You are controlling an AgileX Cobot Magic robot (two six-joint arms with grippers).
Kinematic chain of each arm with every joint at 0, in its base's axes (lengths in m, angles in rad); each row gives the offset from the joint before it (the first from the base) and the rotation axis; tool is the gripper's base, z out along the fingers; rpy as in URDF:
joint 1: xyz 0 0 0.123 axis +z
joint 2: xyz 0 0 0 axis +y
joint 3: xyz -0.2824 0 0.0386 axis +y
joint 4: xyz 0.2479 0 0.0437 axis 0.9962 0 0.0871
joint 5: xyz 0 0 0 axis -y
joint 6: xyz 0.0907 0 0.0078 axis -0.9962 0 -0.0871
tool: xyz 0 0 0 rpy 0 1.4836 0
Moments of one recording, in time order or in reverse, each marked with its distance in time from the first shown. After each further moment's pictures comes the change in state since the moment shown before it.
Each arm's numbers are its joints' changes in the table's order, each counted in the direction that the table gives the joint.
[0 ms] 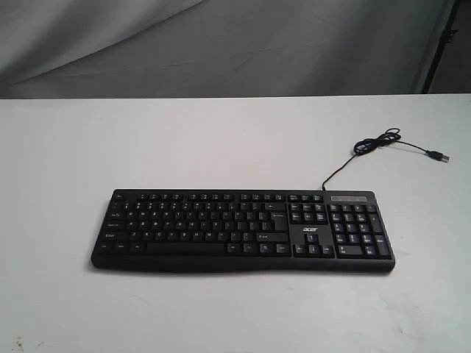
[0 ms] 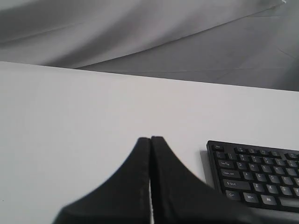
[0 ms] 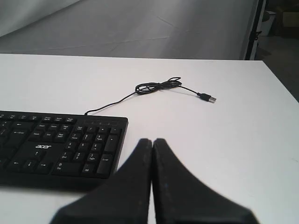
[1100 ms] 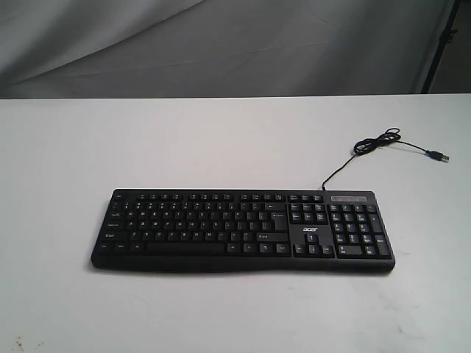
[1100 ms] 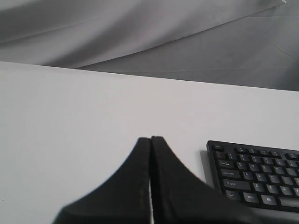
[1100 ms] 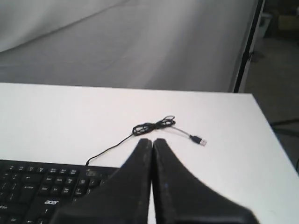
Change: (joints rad) left arm 0.000 0.000 0.000 0.000 0.000 0.000; right arm 0.000 0.404 -0.492 -0.036 -0.125 -0.020
